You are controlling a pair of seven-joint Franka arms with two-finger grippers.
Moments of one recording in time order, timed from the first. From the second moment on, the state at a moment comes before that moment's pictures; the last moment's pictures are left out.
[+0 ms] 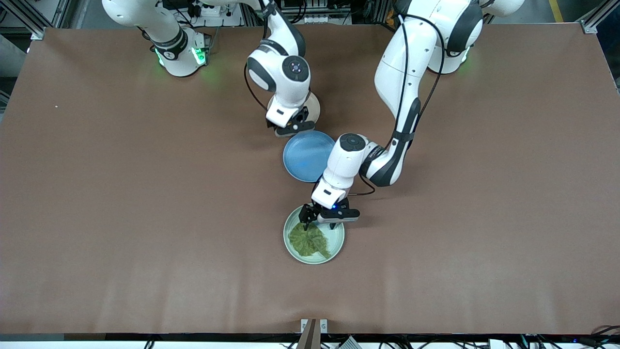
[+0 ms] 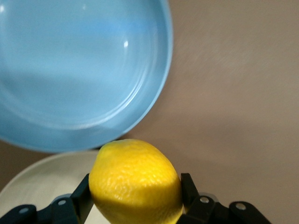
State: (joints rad) left arm -0.78 1.02 0.15 -1.41 0.02 3.02 -0.95; right arm 1.12 0.41 -0.21 -2.03 0.05 2.25 0.61
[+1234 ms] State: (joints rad) left arm -0.83 1.12 0.24 -1.30 0.02 3.11 -0.91; right arm 0.38 0.40 -0.22 -1.75 0.05 1.95 -0.09
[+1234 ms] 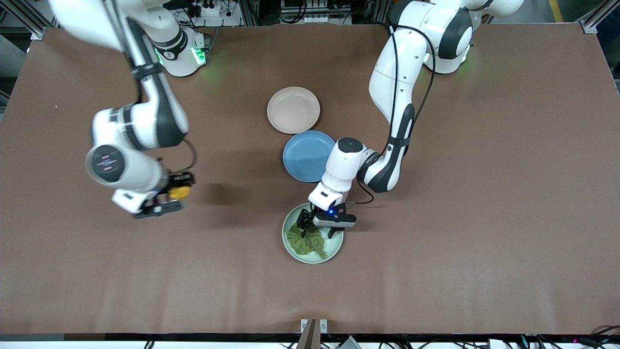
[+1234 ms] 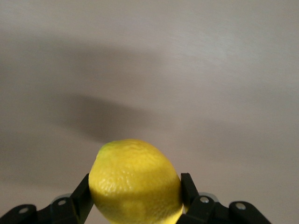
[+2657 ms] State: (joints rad) left arm -0.83 1.11 0.25 -1.26 0.02 3.05 -0.91; right arm 0.16 0.59 -0.21 -1.74 0.07 2.07 -0.32
